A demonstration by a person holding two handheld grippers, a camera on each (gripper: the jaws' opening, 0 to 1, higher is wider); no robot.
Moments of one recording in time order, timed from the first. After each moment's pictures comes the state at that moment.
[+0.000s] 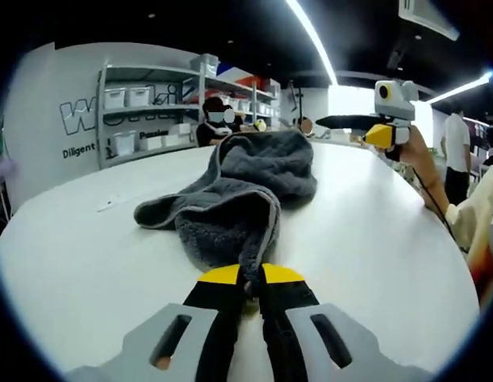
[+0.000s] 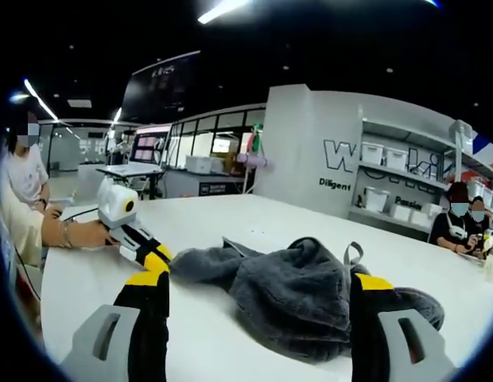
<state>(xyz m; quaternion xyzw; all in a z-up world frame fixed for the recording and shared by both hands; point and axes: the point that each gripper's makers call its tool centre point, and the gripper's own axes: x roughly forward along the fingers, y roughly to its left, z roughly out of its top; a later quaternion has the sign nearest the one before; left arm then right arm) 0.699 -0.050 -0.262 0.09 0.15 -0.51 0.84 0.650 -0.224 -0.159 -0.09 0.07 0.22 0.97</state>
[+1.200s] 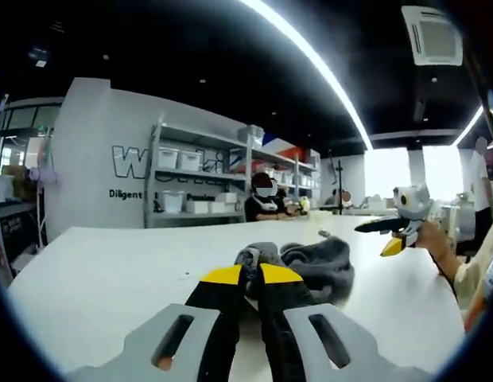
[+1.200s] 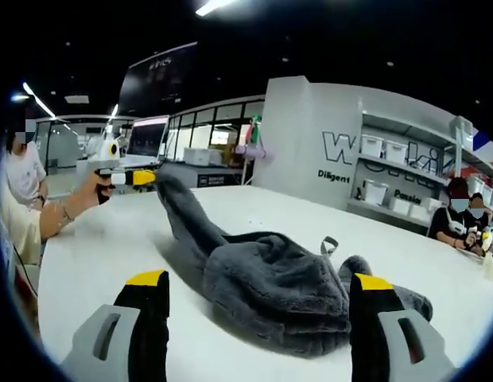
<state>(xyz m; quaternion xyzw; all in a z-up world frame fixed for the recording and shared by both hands) 0.736 0.052 -0.135 -0.03 -0.02 -0.42 0.91 0.654 -0.229 -0.172 -0.10 0.09 0.22 0.97</state>
